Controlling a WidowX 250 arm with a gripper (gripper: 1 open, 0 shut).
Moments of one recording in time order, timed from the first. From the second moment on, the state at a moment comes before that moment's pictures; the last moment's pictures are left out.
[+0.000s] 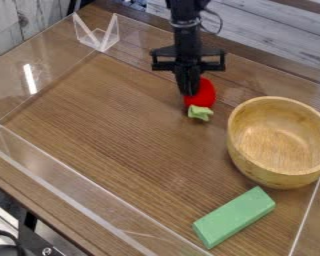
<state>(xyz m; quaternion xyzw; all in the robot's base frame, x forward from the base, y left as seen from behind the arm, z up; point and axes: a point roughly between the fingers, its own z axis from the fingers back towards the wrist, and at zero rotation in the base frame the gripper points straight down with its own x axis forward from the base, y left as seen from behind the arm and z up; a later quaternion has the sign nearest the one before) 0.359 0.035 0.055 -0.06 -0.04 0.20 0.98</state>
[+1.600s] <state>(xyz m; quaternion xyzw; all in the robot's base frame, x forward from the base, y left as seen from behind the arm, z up) 0.275 0.139 0.072 -0.04 -0.05 0.27 0.96</state>
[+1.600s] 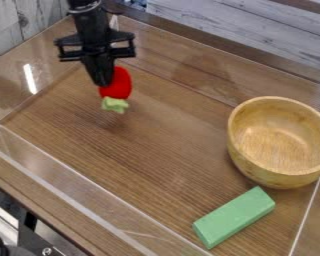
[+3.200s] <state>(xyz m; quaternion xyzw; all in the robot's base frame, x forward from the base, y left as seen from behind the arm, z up) 0.258 0.177 0.066 0.00 -0.05 0.21 0.98</state>
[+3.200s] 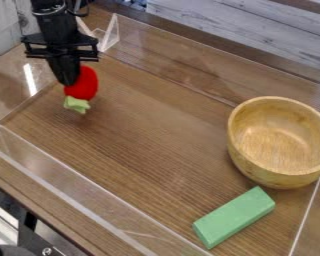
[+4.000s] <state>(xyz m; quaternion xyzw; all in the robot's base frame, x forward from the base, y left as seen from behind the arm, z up) 0.267 0.201 0.051 -0.02 -0.01 0.19 0.98</state>
